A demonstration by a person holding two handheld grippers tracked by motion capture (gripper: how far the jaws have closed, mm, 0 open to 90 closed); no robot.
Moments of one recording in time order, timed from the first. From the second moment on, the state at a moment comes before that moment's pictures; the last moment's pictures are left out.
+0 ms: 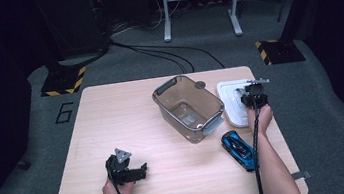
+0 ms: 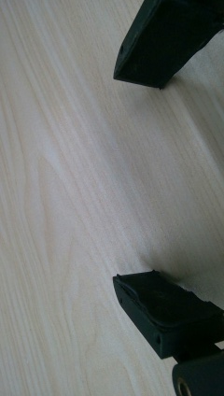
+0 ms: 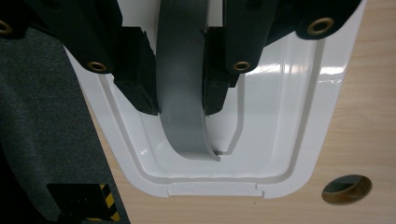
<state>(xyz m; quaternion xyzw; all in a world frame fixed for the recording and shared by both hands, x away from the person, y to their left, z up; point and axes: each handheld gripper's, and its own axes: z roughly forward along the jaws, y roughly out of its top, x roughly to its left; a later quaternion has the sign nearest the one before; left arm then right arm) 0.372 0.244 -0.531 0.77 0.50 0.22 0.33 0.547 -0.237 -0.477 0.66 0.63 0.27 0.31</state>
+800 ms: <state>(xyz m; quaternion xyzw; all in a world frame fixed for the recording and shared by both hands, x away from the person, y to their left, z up) 0.372 0.244 -0.531 0.77 0.50 0.22 0.33 0.543 -0.244 -0.479 0.66 0.65 0.28 0.25</state>
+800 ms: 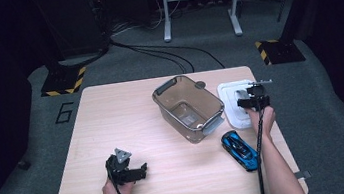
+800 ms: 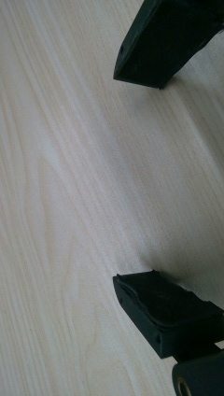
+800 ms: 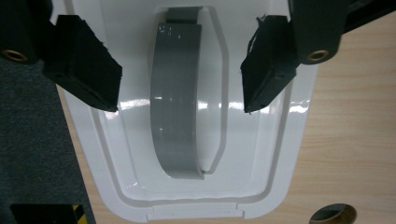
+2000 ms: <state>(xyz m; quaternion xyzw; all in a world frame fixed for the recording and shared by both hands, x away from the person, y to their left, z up) 0.372 0.244 -0.531 0.77 0.50 0.22 0.33 0.455 -0.226 -0.456 0.51 0.78 0.31 0.19</state>
